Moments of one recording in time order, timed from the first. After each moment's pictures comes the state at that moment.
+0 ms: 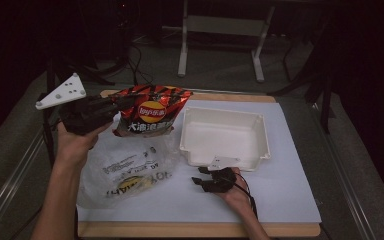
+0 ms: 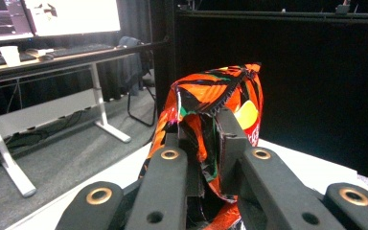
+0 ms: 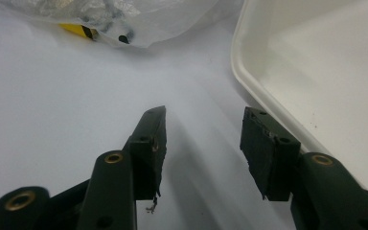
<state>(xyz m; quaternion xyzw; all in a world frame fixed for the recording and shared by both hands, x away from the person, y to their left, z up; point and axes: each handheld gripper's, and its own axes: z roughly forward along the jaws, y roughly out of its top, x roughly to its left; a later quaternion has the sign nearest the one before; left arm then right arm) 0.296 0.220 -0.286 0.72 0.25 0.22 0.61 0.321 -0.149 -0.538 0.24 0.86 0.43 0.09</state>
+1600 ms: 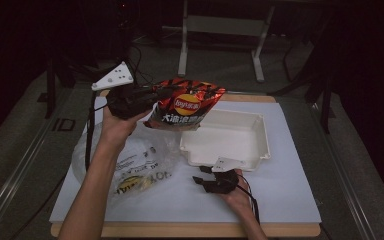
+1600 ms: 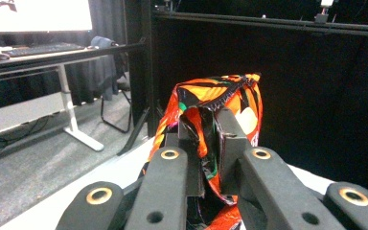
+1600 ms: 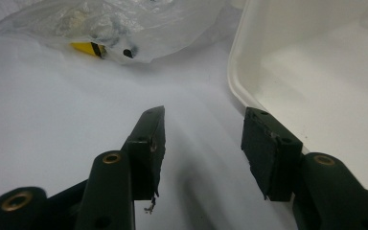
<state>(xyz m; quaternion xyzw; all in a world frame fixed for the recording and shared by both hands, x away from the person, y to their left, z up) 0.348 0.150 -0.291 0.72 0.23 0.18 0.63 0.316 -0.156 -0.537 0.23 0.84 0.47 0.10</state>
